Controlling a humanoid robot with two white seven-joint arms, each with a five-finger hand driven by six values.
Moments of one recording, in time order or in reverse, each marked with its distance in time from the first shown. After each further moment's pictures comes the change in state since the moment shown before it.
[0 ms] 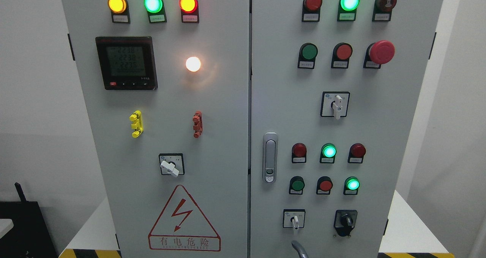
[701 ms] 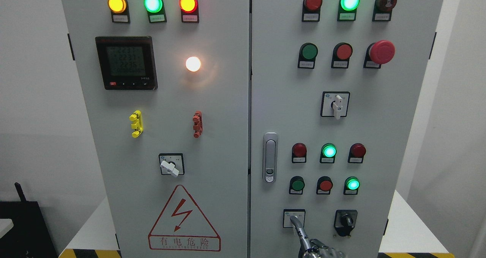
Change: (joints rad) left arm 0.000 0.000 0.000 0.000 0.000 0.000 0.000; right arm -0.126 0.033 -0.007 0.052 0.064 0.047 0.032
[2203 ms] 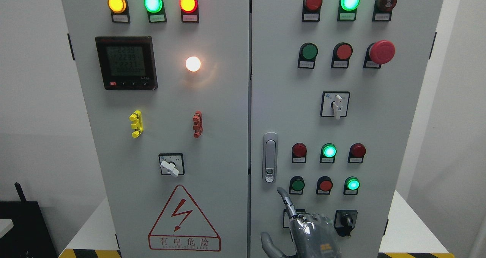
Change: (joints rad) left arm 0.000 0.000 0.000 0.000 0.000 0.000 0.000; right arm -0.172 0.015 0.002 0.074 0.053 0.027 0.089
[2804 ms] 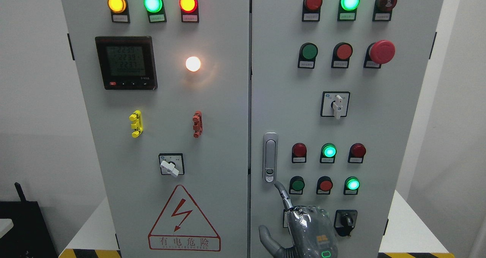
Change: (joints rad) left arm 0.000 0.000 0.000 0.000 0.000 0.000 0.000; right arm -0.038 0.000 0.002 0.025 0.002 0.000 0.027
